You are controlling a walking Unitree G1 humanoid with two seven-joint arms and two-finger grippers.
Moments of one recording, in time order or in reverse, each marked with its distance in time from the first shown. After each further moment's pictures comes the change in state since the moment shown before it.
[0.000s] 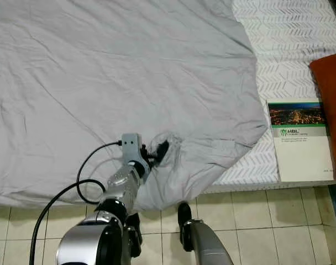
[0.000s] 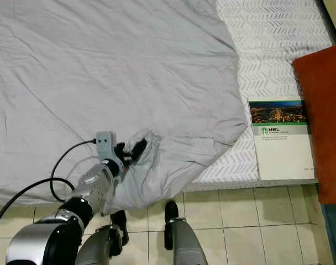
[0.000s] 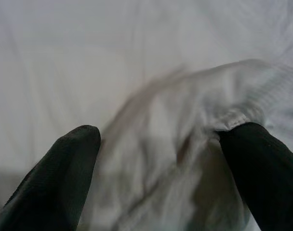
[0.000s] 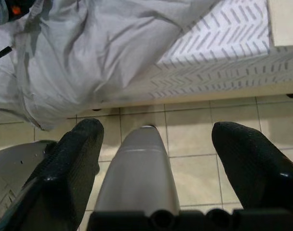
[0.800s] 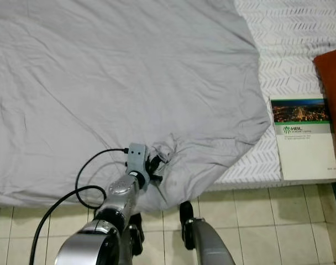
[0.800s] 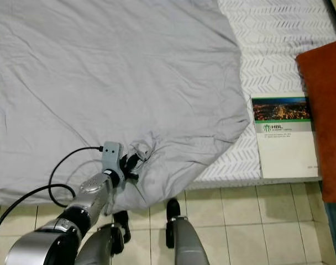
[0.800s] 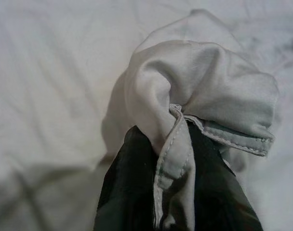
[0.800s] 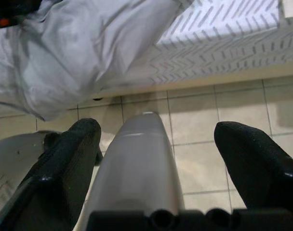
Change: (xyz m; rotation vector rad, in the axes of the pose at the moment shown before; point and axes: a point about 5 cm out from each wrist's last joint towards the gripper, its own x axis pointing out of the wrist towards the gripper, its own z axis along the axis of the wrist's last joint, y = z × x) left arm -0.012 0.009 -0.017 0.279 0.074 -0.035; right arm 0.012 -0.009 -0.019 0.033 0.026 0.000
